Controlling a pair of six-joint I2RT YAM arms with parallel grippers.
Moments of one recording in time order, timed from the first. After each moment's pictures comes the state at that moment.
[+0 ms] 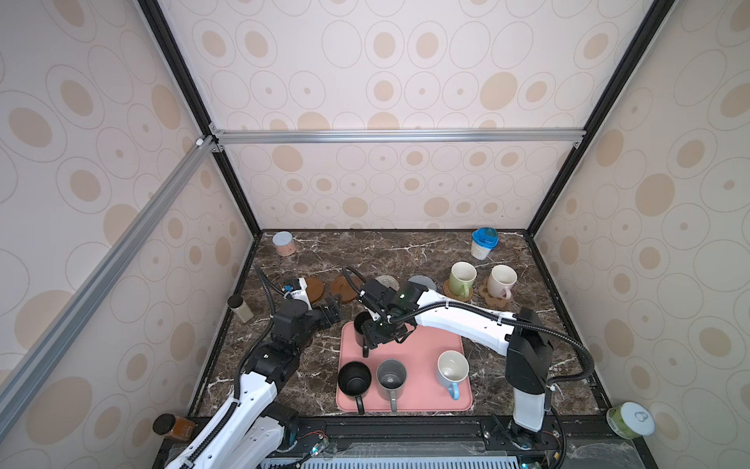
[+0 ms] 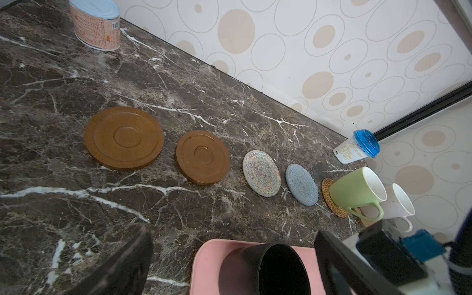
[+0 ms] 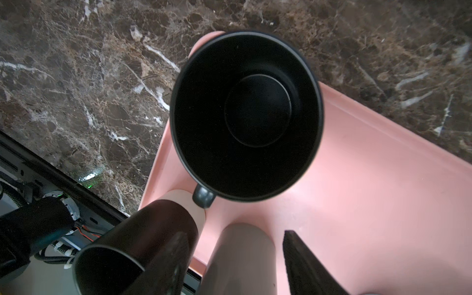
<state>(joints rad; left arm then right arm) -0.36 0.77 0.53 -0.18 -0.10 -0.61 1.02 1.93 1.66 -0.99 -0.08 0.58</state>
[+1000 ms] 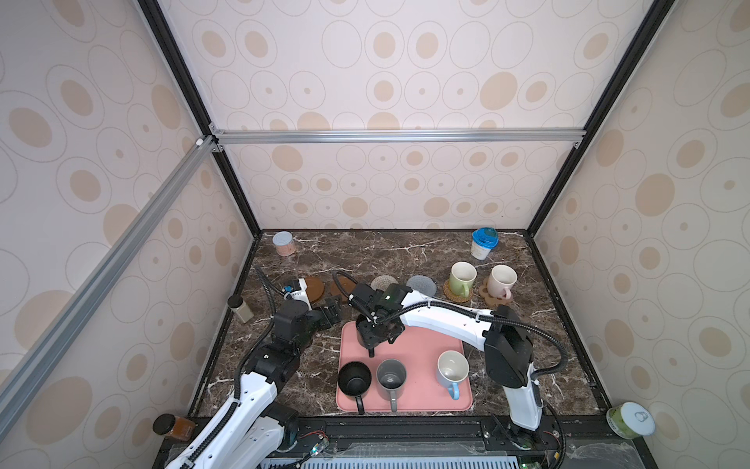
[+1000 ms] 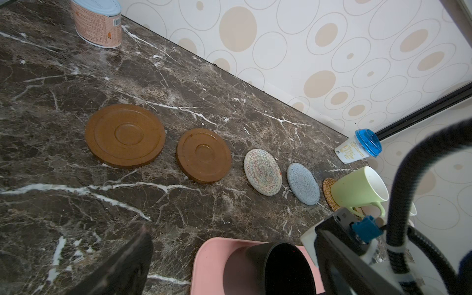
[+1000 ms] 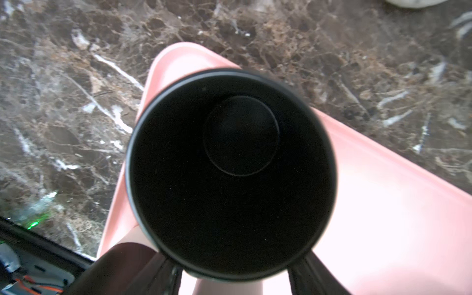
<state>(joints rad) -0.36 0.77 0.52 -0.18 -0.10 -0.61 1.03 2.04 1.74 -1.04 0.05 0.59</state>
